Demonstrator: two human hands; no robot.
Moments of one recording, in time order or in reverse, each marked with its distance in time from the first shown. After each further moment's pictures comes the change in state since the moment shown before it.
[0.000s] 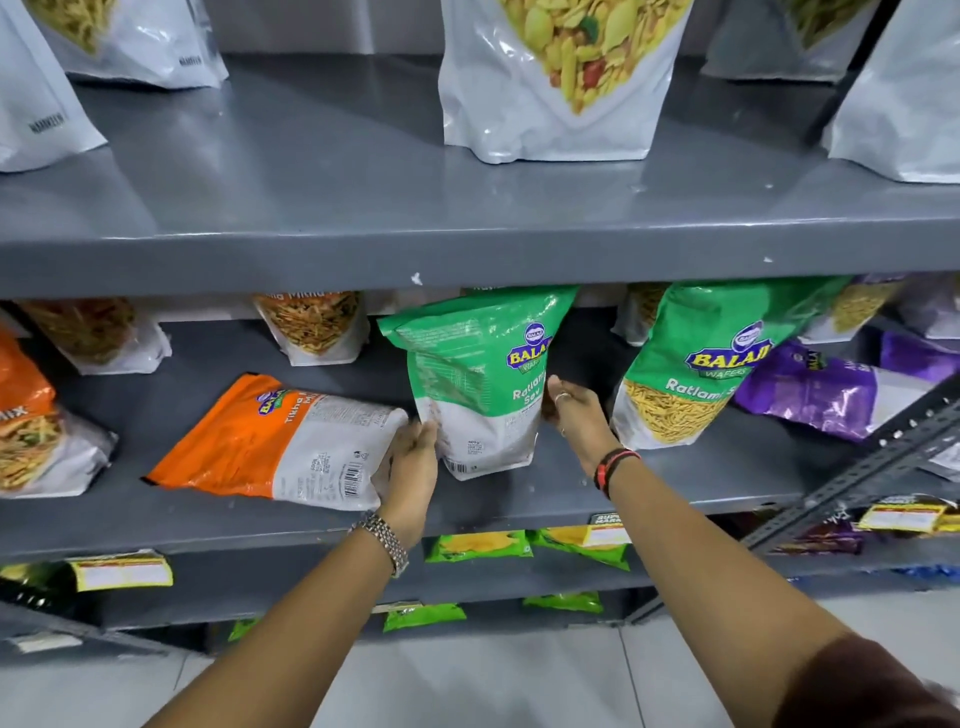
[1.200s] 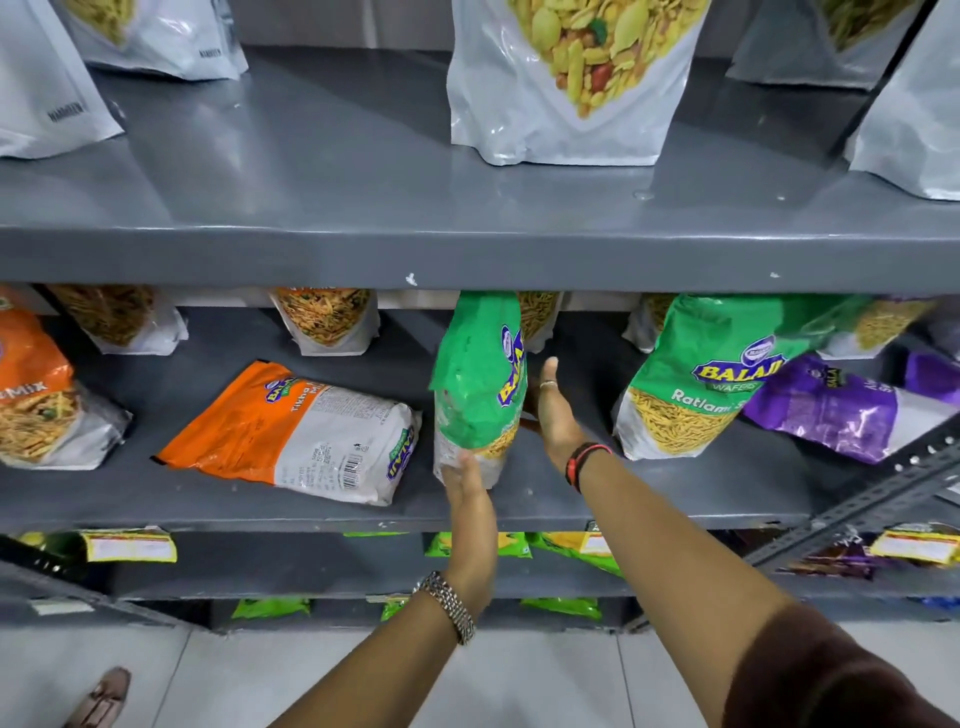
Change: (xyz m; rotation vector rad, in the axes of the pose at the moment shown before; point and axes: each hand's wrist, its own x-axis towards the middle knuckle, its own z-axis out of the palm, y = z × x) left_hand -0.070 -0.023 0.052 -0.164 0.042 0.011; right_hand -0.016 -0.025 0.026 -0.040 -0.205 0.177
